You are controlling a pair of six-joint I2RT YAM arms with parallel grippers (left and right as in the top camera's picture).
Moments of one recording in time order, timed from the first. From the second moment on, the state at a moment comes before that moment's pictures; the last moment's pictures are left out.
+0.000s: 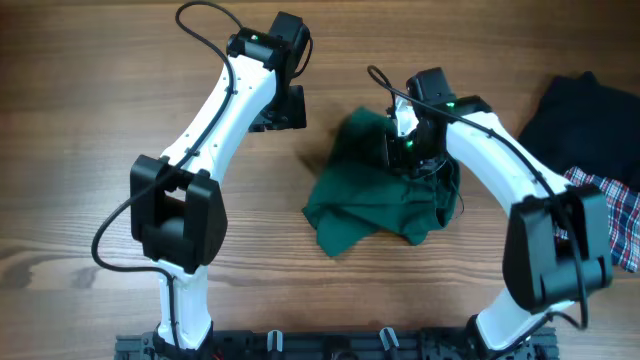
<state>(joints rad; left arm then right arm) -0.39 2.11 1.90 -1.28 -0.05 -0.47 0.26 1.83 1.24 -0.82 -0.31 0.23</state>
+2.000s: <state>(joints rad) -0.39 2.11 1.90 -1.21 -0.05 -0.47 0.17 1.70 0.95 -0.72 -0.14 0.55</state>
